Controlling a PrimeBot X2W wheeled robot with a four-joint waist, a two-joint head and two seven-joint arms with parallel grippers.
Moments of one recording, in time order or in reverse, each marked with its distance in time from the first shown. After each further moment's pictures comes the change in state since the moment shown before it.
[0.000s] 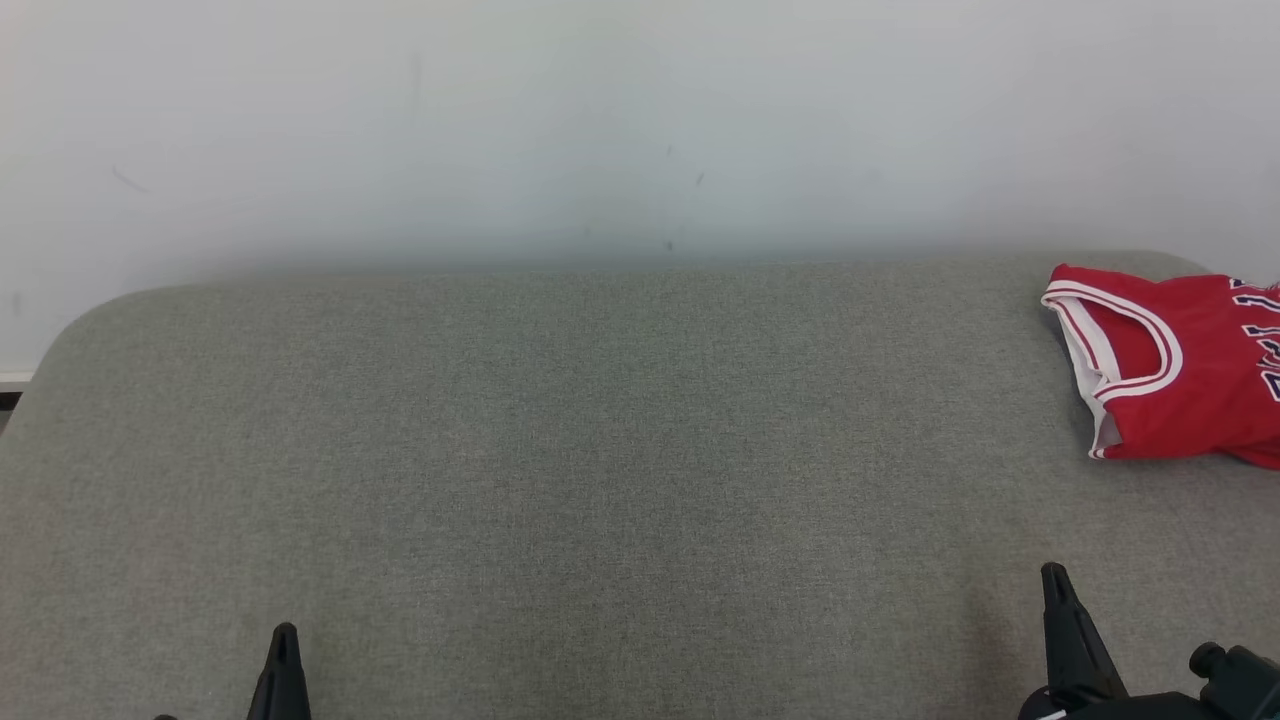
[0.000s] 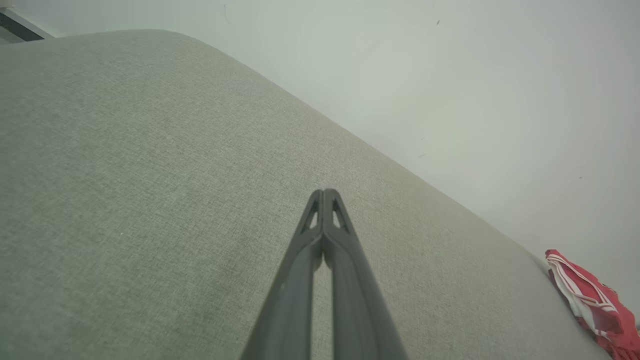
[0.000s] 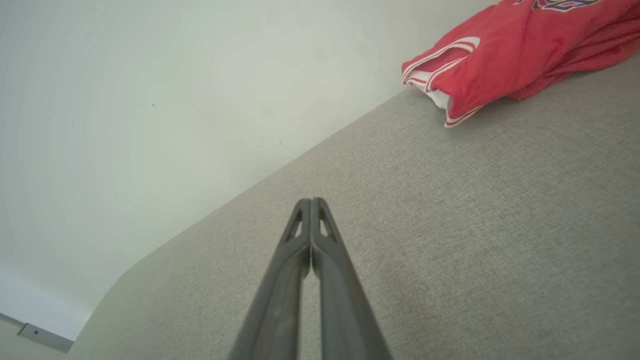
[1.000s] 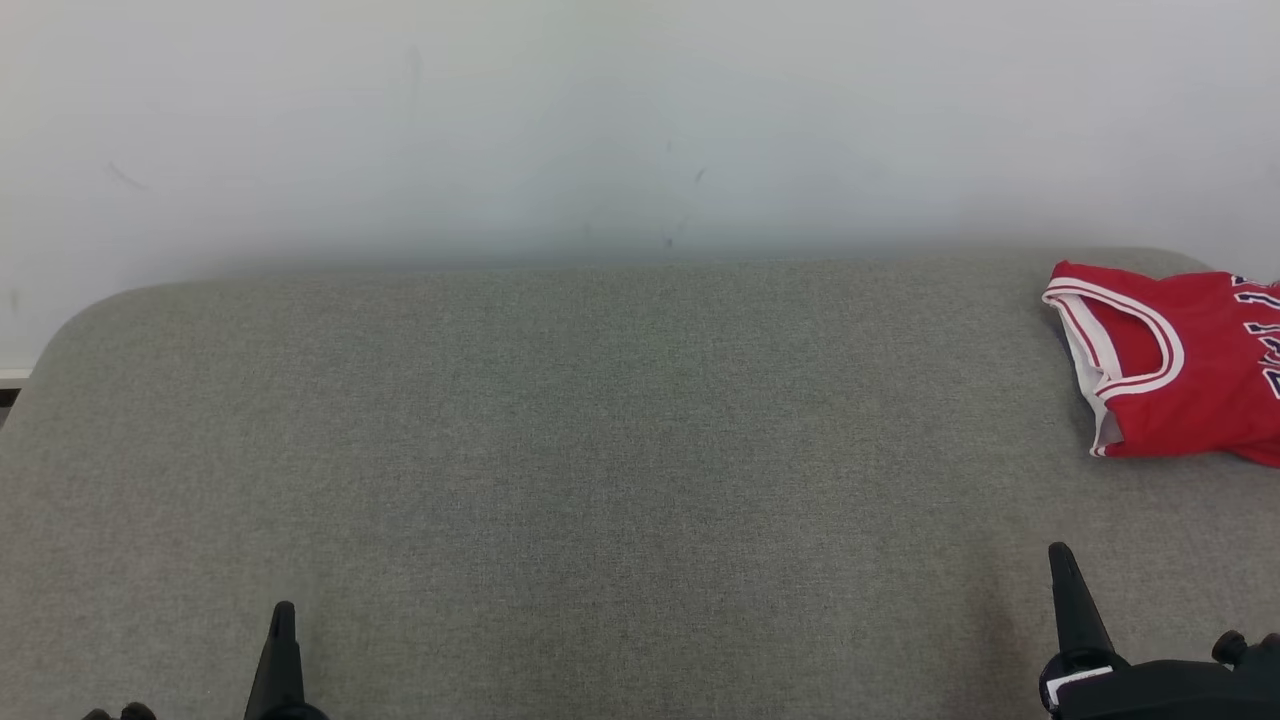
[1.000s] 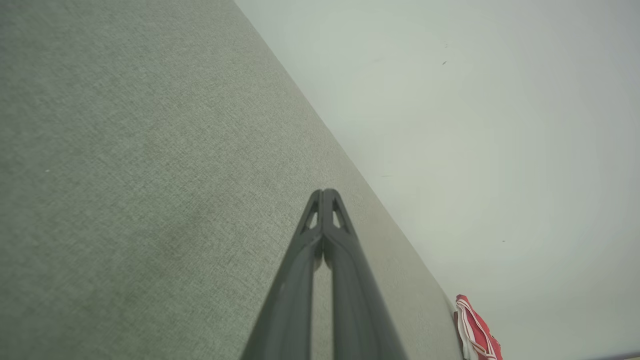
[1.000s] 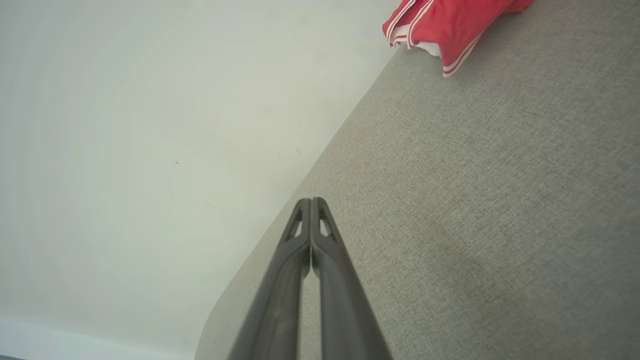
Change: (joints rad) left arm -0.057 0.002 0.016 0.019 -0.379 -0.008 0.100; right arm -0.058 0.010 -0.030 0.027 0.370 0.000 0.088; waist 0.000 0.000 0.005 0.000
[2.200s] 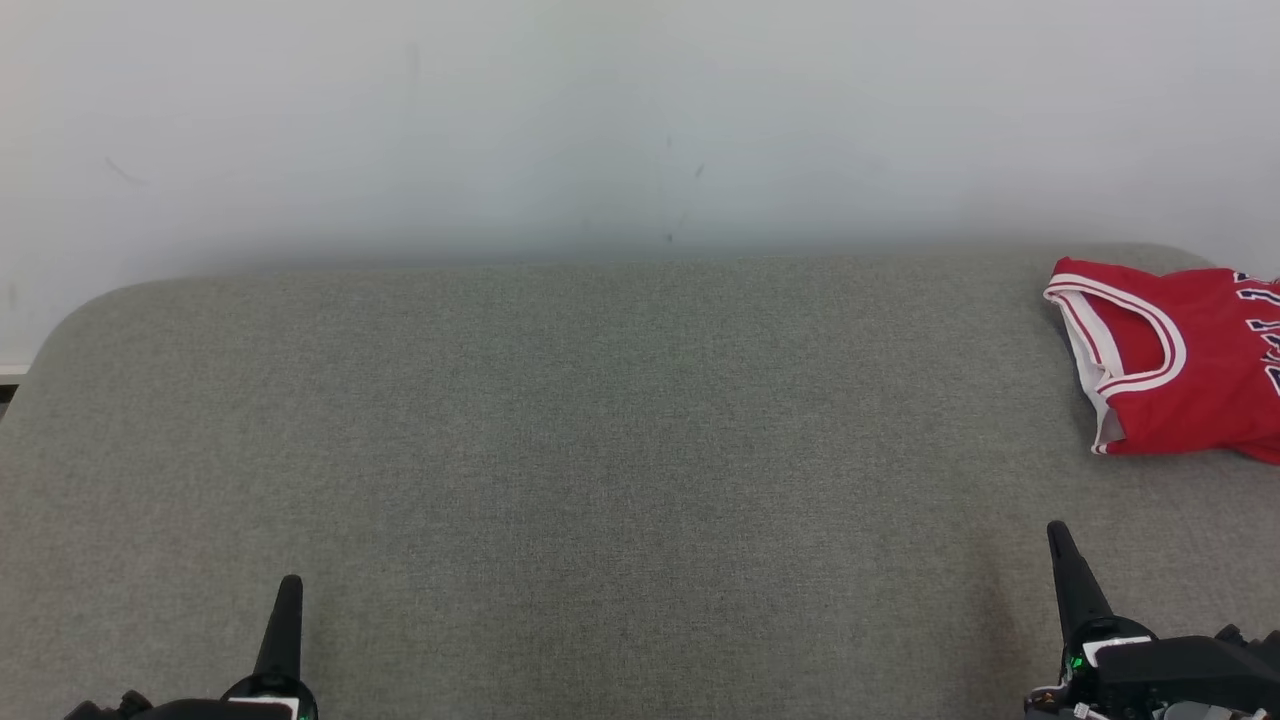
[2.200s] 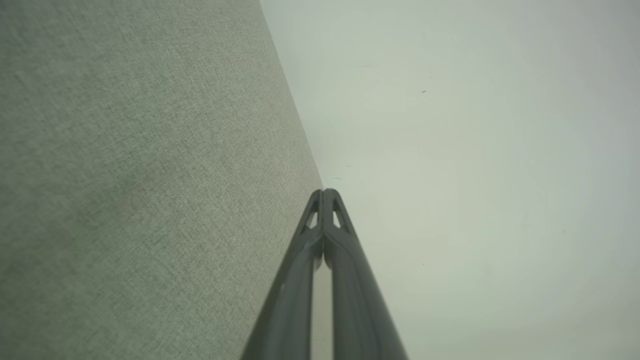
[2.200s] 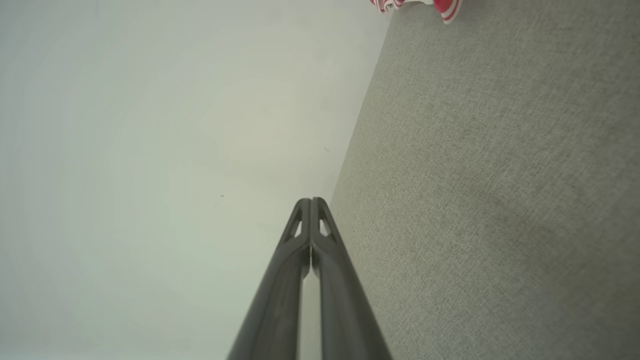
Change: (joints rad) left arm -0.055 0.002 0.014 0.018 -0.351 -0.009 0.089; right arm -0.056 0.012 -0.033 0.025 0.339 0.000 0.086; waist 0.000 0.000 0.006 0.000
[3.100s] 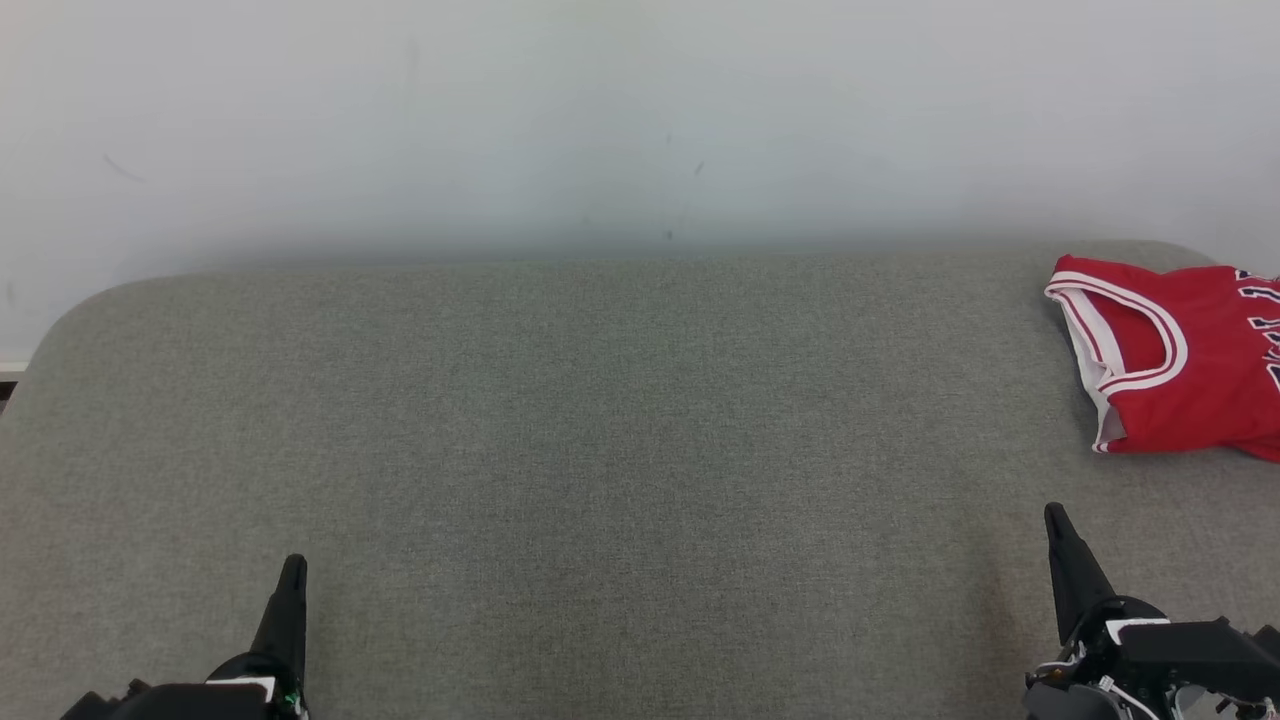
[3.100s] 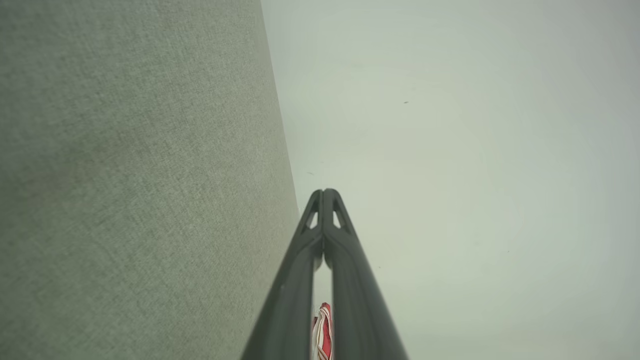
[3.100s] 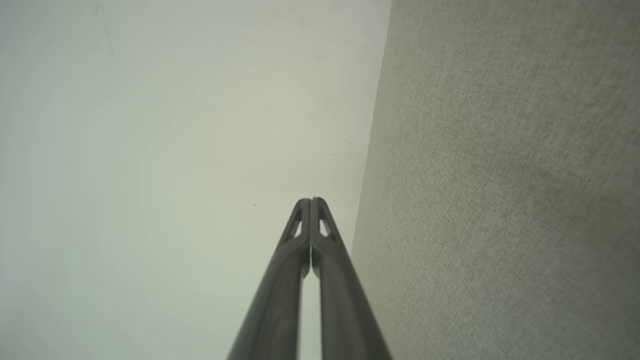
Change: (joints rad) left arm -0.032 0.002 0.008 0.011 -0.205 -0.002 0.053; right arm -0.037 0.008 -0.020 0.016 0.197 0.000 0.052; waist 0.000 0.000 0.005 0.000
